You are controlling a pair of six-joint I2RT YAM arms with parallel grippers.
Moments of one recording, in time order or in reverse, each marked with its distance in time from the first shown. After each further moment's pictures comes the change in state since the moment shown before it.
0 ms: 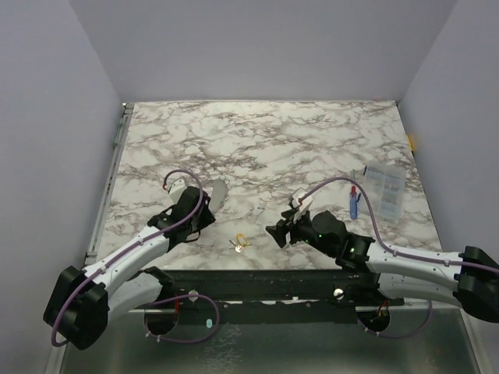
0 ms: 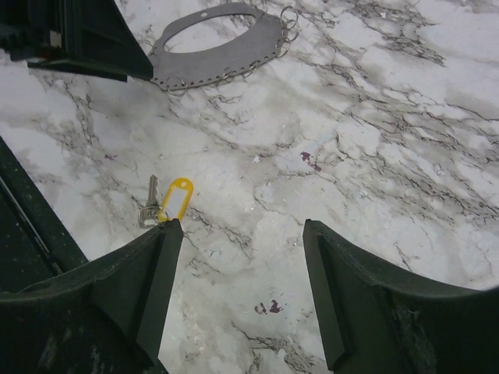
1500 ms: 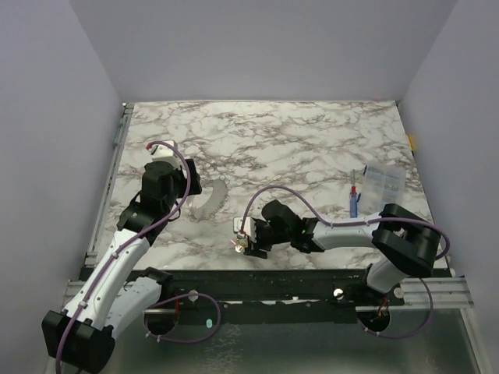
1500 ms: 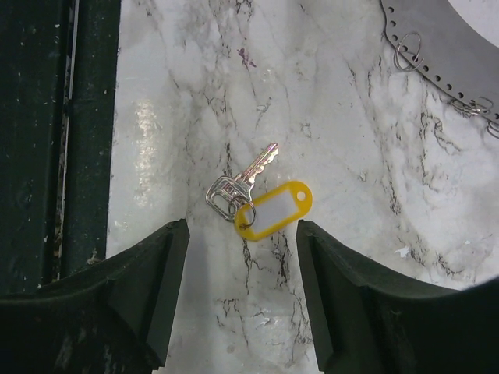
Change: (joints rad) left arm 0.218 -0.177 0.209 0.072 0.072 0.621; right arm 0.000 0.578 0.300 -0.049 -0.580 -0.597
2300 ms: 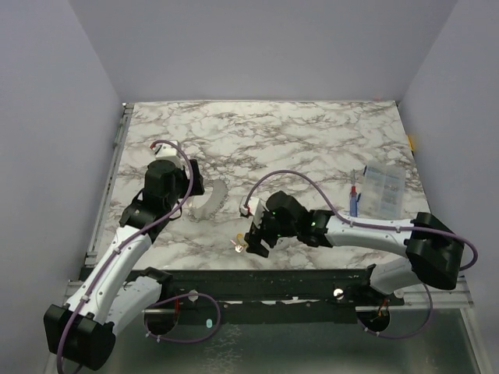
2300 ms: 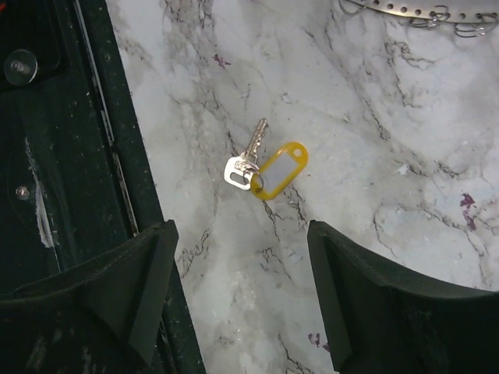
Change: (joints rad) left arm 0.000 0.035 0.000 0.000 0.042 0.000; right arm -0.021 -0.181 0.095 -0.305 0.101 0.368
